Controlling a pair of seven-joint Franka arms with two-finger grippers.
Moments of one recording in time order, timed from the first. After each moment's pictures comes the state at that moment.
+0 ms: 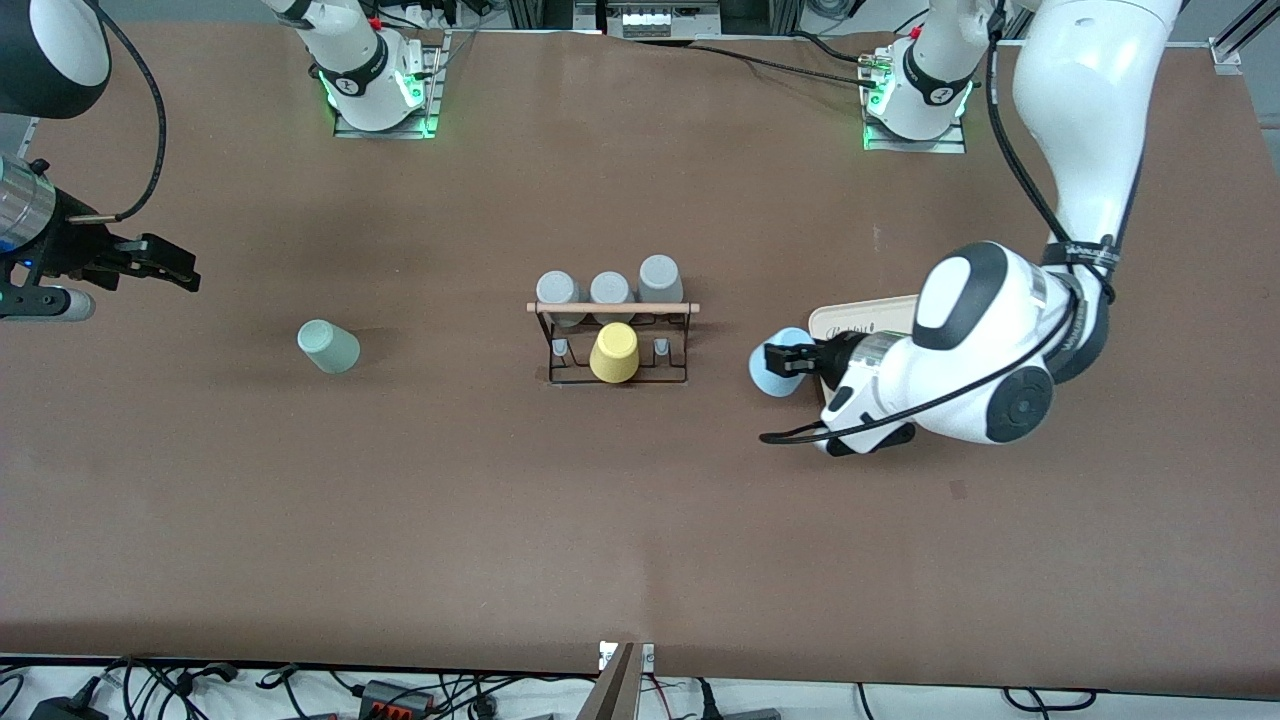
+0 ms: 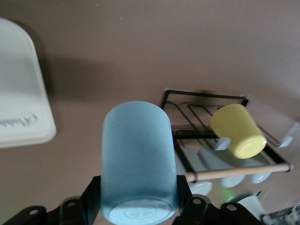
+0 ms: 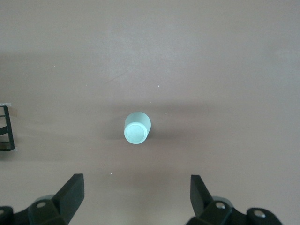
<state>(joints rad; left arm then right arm) -0.15 0.68 -0.27 -1.22 -0.37 1.61 -0.57 0.01 0.06 -0.04 -1.70 -0.02 1.71 -0.02</state>
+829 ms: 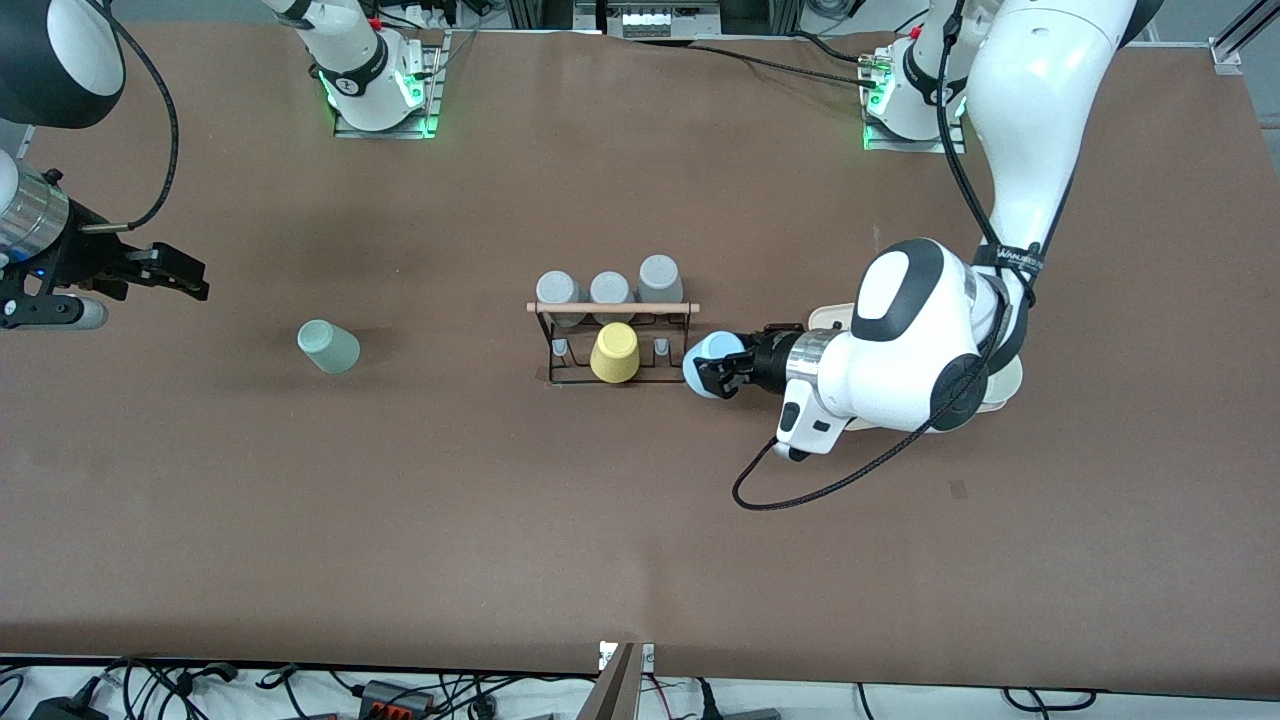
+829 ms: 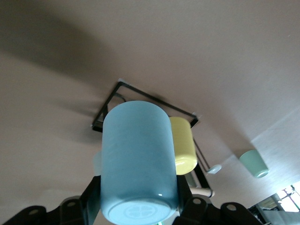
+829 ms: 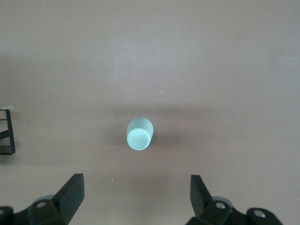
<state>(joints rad) -0.22 0.73 -0.26 -1.20 -0.51 1.79 -0.89 0.02 0.07 -0.03 -1.70 -0.02 1.74 -0.02</state>
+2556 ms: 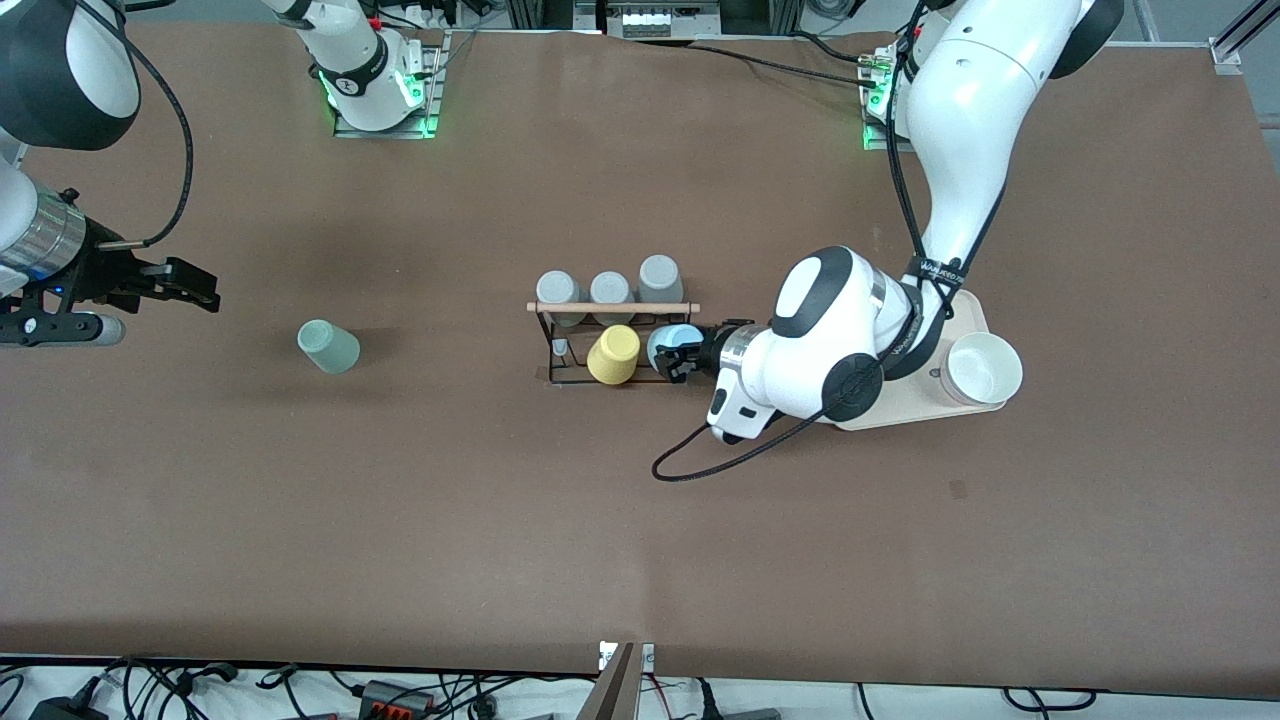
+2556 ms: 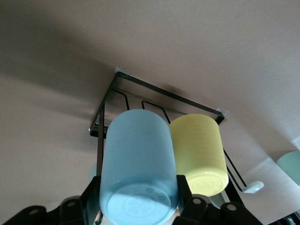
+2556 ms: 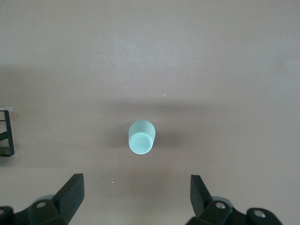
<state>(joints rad) -0.31 0.81 -0.26 -1.21 -0.45 1.80 -0.86 0.03 0.11 -0.03 -1.67 -0.02 1.74 -0.02</state>
